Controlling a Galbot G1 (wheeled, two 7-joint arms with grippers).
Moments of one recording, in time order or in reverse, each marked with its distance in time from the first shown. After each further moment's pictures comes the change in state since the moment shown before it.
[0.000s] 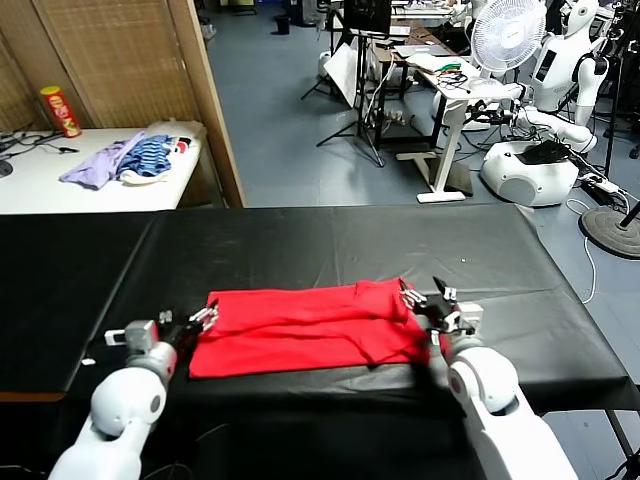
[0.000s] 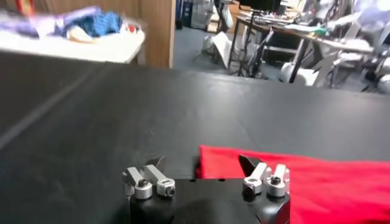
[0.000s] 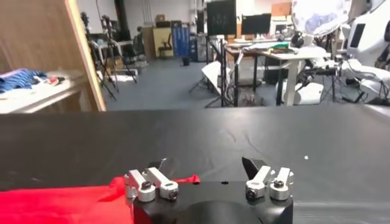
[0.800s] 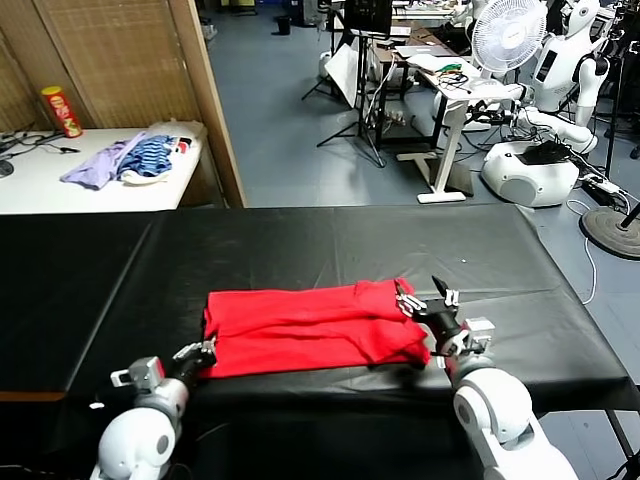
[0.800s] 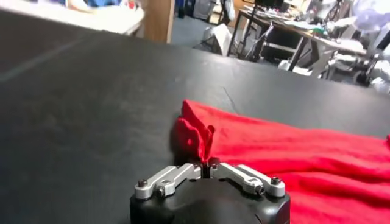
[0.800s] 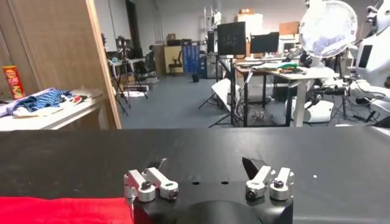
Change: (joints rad) left arm 0.087 -0.078 -0.001 -0.018 0.244 -0.072 0.052; right arm -0.072 0.011 0.017 0.109 -0.041 0.003 0.004
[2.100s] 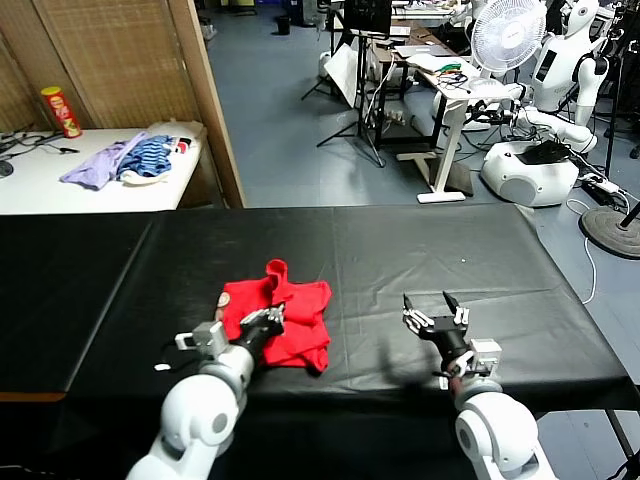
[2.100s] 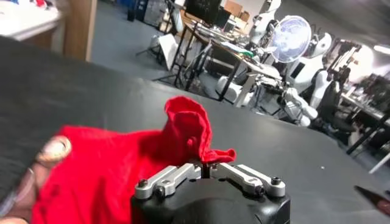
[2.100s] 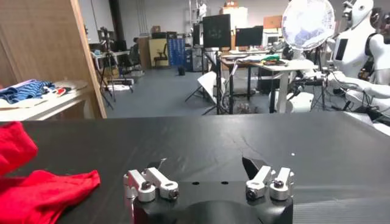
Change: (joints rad) left arm -0.177 -0.145 0.305 -0.084 -0.248 0.118 -0.189; right arm -0.088 0.076 0.025 0.028 -0.084 -0.002 0.003
